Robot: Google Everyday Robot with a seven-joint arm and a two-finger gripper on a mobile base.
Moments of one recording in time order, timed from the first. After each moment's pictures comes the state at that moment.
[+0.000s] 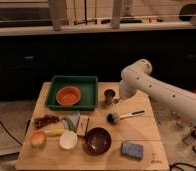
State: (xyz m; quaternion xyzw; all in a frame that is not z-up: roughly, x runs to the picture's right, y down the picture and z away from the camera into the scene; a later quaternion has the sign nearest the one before) arm 0.166 0.052 0.806 -0.21 -0.08 -0.20 0.95
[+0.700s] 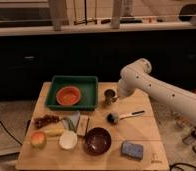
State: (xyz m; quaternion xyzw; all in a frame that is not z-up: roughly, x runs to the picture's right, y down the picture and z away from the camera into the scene) arm 0.148 0.043 0.803 -0.20 -0.11 -0.22 0.95
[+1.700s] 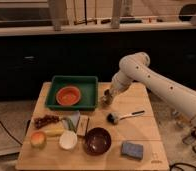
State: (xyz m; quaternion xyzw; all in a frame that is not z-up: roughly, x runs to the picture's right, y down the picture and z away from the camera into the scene) arm 0.102 0.024 0.787 -0.21 -0.20 -0.22 0.93
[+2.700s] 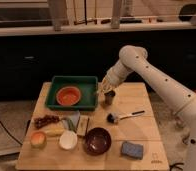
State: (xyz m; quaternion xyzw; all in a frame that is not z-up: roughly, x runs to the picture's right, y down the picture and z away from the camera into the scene) arm 0.056 0.007 0.778 -0.23 -0.32 -0.21 0.90
